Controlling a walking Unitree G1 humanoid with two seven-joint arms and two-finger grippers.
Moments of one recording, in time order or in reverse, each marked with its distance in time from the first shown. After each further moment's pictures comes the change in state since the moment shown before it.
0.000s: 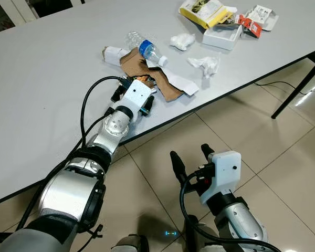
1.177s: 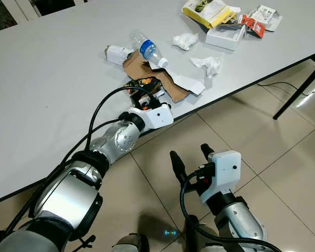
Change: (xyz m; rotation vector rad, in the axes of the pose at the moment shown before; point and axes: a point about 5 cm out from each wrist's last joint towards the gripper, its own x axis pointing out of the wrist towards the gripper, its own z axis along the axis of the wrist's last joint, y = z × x) left arm -0.011 -0.031 0.014 0.534 -0.316 -0.093; right arm 0.000 0.000 0.000 0.005 0.001 0.004
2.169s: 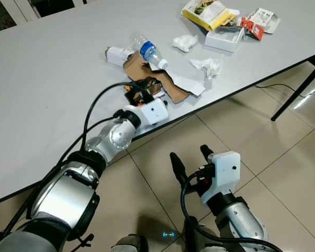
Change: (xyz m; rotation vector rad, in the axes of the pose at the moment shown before) left arm -0.003 0.006 -0.005 -0.051 0.015 0.016; right arm 0.000 -0.002 -0.003 -0.002 0.013 0.012
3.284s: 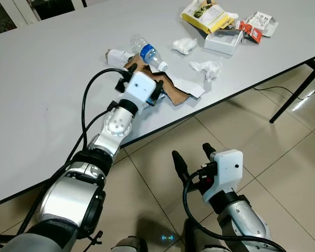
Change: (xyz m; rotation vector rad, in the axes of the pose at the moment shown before) left arm 0.009 0.028 0.006 -0.408 0.022 0.210; right arm 0.001 -0.004 0.003 -0.011 -0.010 -0.006
